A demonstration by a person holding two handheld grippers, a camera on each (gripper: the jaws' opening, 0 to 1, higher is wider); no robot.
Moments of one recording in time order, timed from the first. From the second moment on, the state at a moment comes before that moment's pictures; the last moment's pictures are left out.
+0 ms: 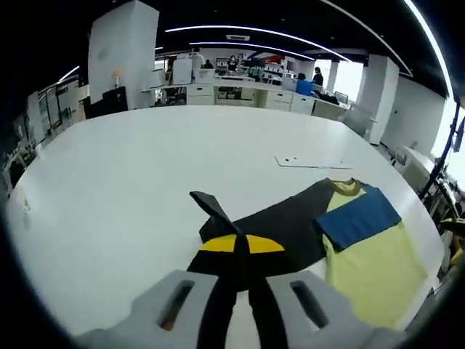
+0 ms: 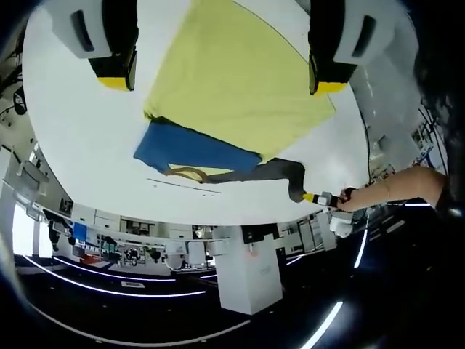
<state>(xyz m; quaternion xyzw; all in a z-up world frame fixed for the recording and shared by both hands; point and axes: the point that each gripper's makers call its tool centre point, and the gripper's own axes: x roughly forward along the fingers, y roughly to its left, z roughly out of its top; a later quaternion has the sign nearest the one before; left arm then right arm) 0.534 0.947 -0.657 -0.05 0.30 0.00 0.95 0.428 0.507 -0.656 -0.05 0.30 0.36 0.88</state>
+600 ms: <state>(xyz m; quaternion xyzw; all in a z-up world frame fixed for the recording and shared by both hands) 0.553 0.886 -0.647 -0.03 0.30 -0.06 0.95 0.414 0.510 -0.658 -0.05 0.30 0.37 0.88</state>
